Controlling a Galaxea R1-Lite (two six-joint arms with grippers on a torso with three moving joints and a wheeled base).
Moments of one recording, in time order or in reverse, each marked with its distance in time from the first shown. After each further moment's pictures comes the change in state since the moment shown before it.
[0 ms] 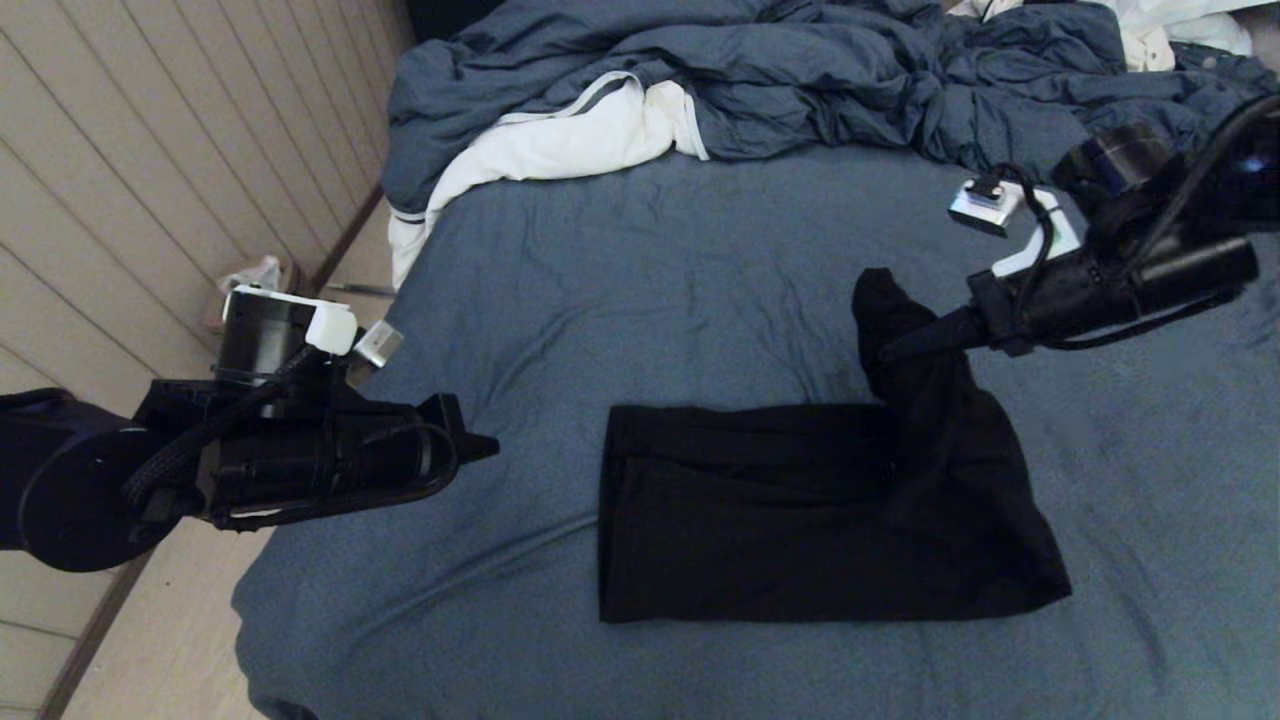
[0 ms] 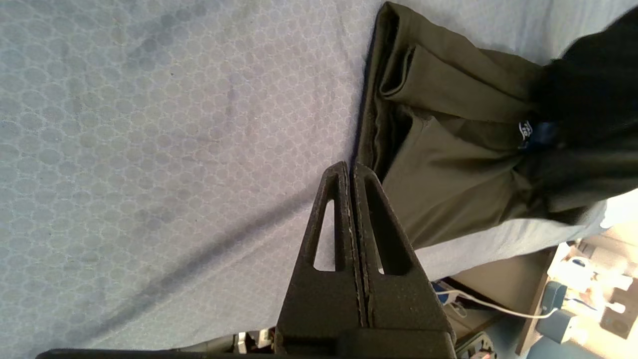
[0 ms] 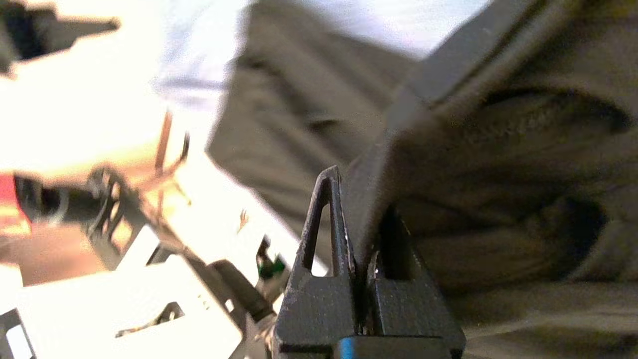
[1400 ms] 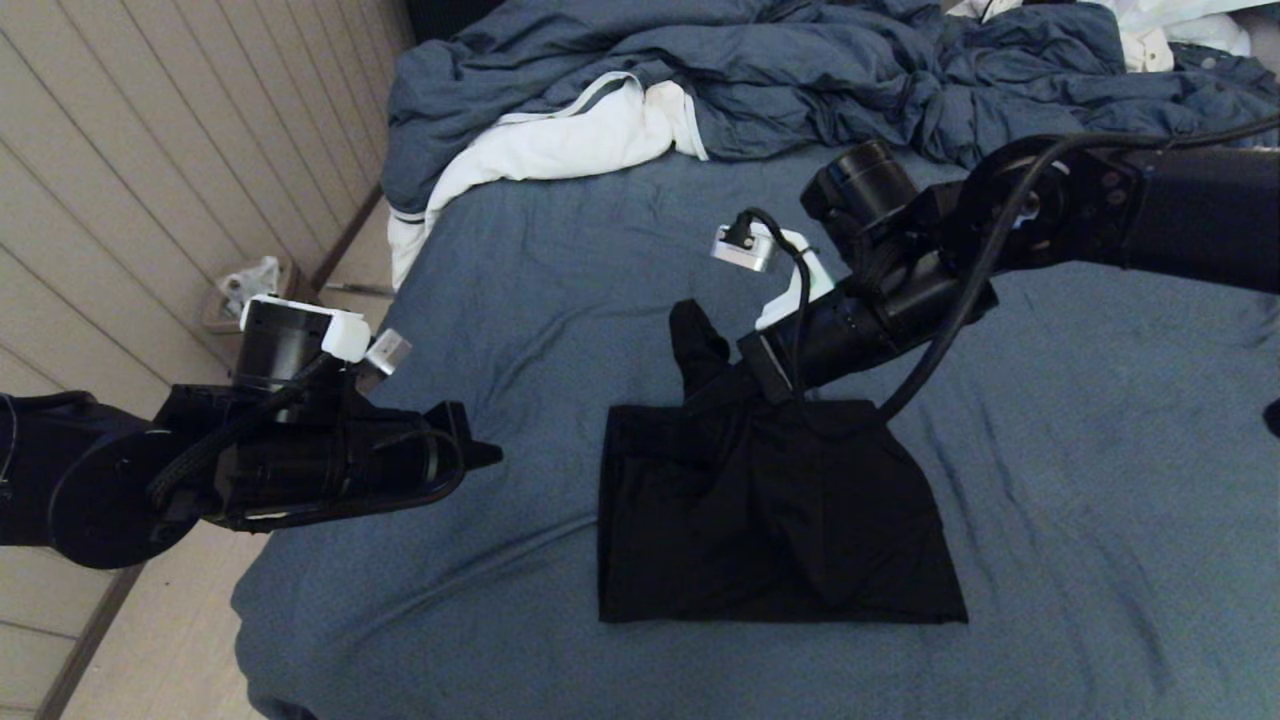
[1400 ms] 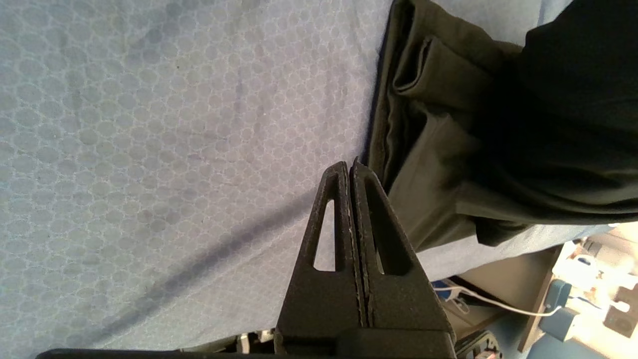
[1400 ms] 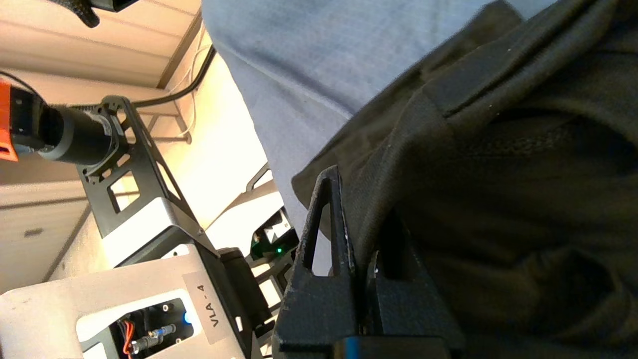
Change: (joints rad) left arm 0.000 0.029 -0.002 0.000 -0.001 0.002; right arm 0.458 0.087 -0.006 -0.200 -0.155 0.078
